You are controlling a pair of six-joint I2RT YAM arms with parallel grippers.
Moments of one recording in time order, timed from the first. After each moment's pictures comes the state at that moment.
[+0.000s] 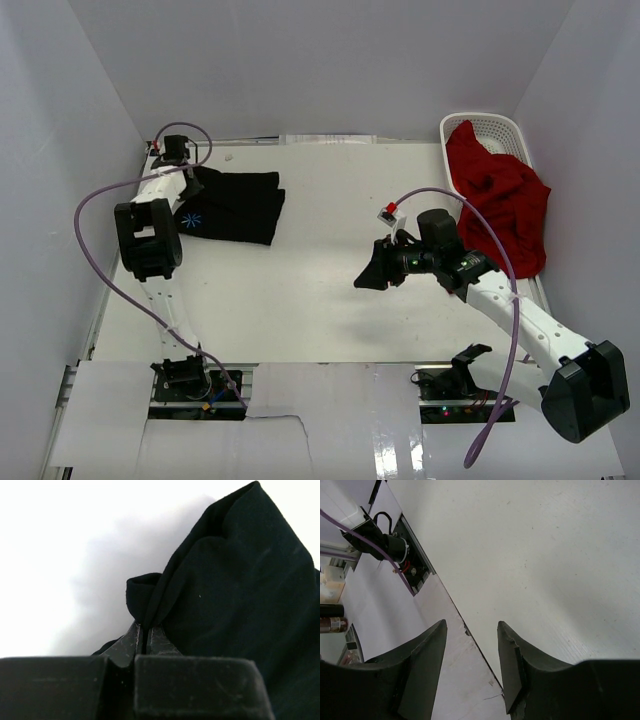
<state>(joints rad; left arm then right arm) 0.10 2.16 1.70 -0.47 -0.27 -0.34 0.52 1.06 0.75 -0.32 -0.73 0.31</state>
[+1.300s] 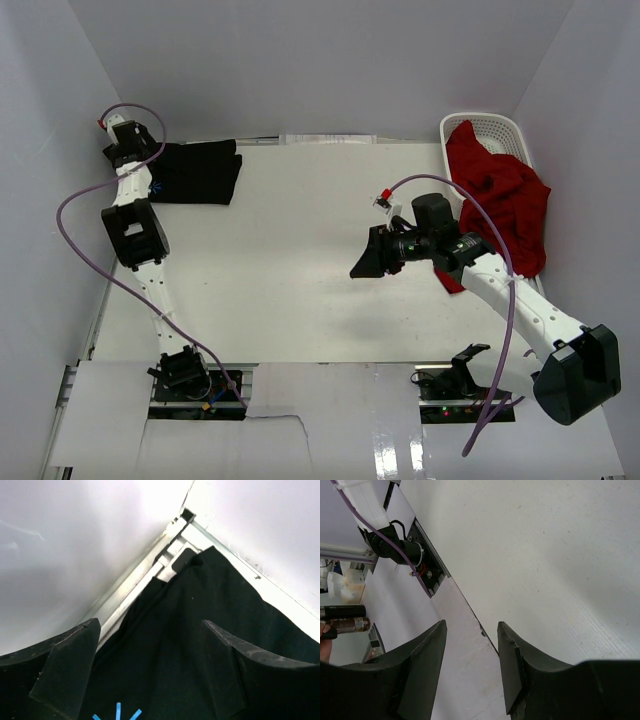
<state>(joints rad) 0.32 2.55 2.26 -0.21 -0.23 -0.30 0.52 1.15 0.90 -0.43 -0.77 0.35</state>
